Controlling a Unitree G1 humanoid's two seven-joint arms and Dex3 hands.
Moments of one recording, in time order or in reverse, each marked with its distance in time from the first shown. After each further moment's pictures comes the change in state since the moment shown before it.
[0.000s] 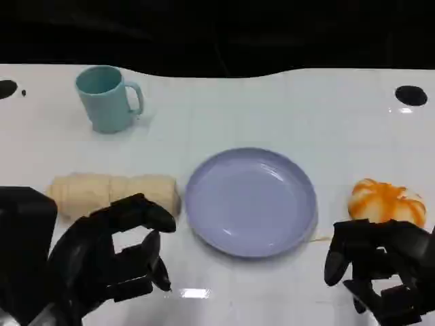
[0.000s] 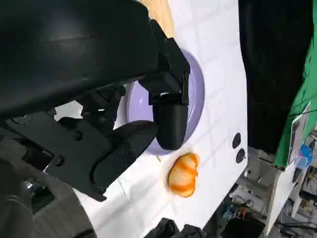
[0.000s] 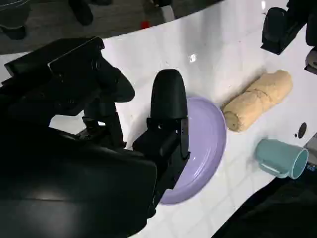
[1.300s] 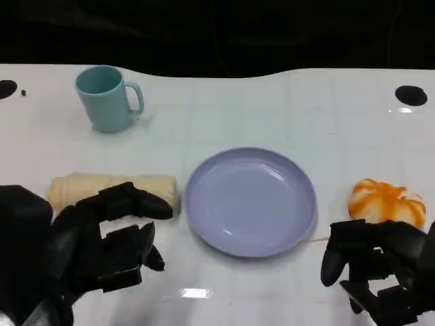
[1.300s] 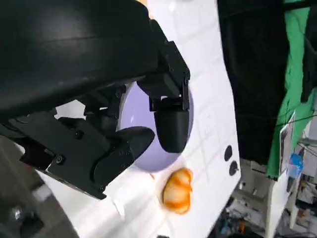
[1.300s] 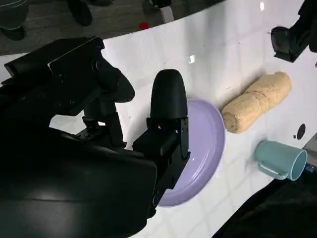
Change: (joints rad) left arm 0.000 0.050 -0.026 0.033 0.142 -0.190 -0.007; right arm -0.005 0.005 0.016 0.000 -0.002 0.002 -0.009
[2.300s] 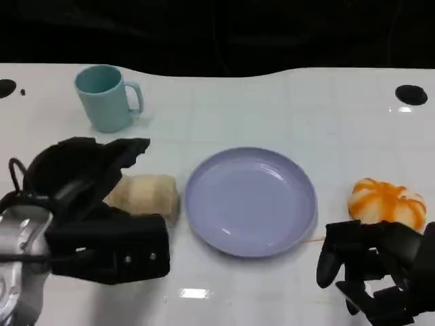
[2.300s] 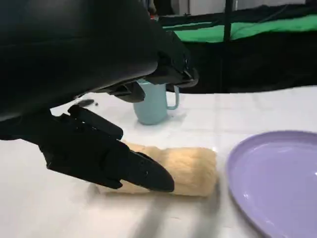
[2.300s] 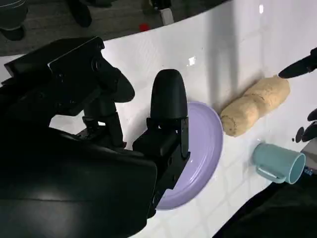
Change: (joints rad) left arm -0.369 0.334 -0.383 0.383 1.085 -0.395 -0.071; right arm -0.002 0.000 0.015 -0.016 -0.006 0.005 -0.007
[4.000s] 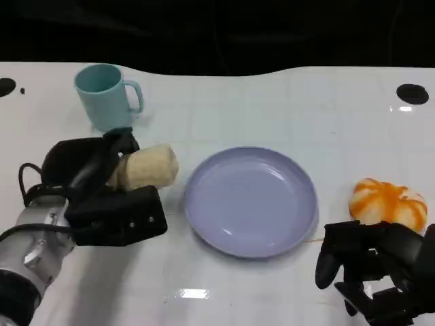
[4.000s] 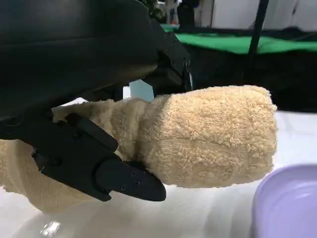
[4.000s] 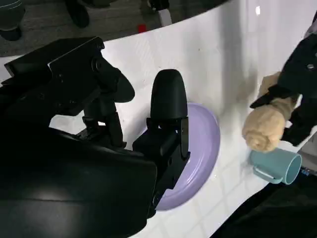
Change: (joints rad) left arm -0.291 -0.186 -0.036 0.864 -0.128 -0.389 0.523; right arm 0.008 0.003 -0.001 -0.017 0.003 0.006 -0.003
